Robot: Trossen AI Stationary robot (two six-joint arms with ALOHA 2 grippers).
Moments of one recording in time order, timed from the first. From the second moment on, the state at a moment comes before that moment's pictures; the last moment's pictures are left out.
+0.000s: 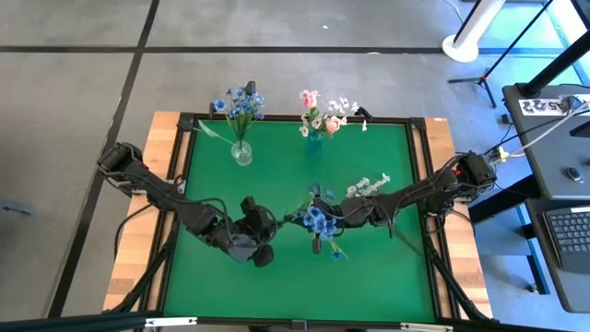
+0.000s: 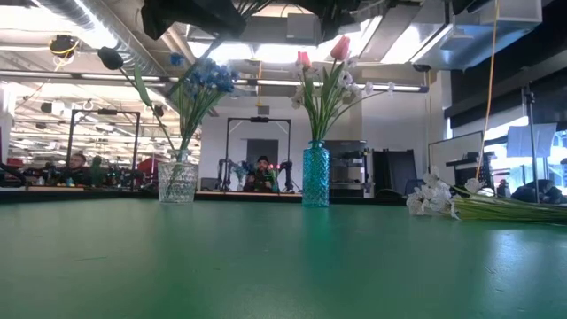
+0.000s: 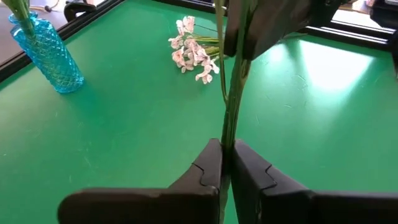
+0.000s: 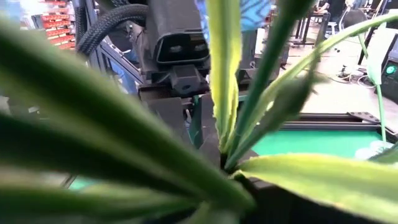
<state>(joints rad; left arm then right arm) -0.52 1.52 1.07 -0.32 -0.75 -0.65 0.31 1.66 0.97 0.62 0.26 0.03</state>
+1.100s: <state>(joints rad) -0.59 1.52 1.07 -0.44 -0.83 -0.81 0.31 1.17 0.97 0.16 0.07 0.05</state>
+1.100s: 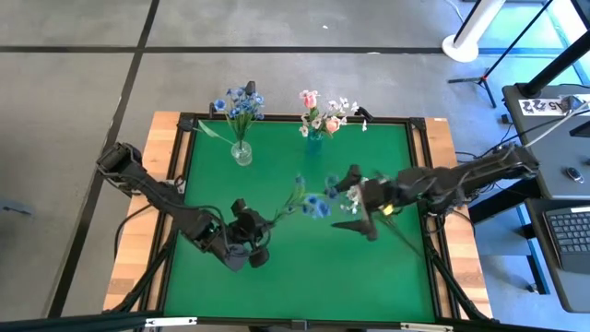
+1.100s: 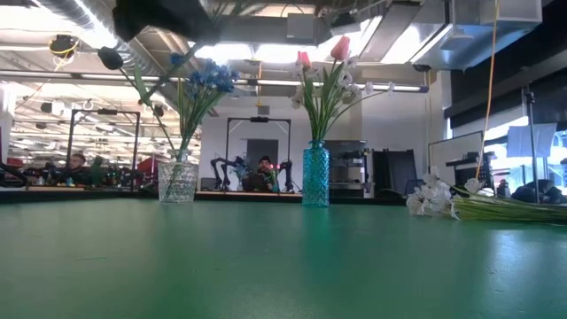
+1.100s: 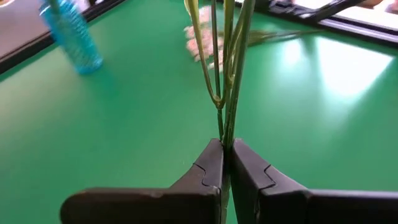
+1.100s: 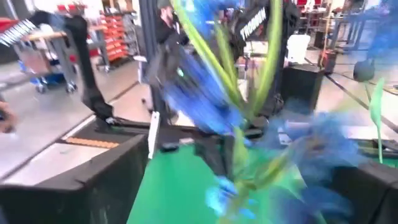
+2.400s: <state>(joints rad) -0.46 1.47 0.29 1.40 -1.05 0.03 0.31 0.83 0.66 -0.05 0.32 0.05</state>
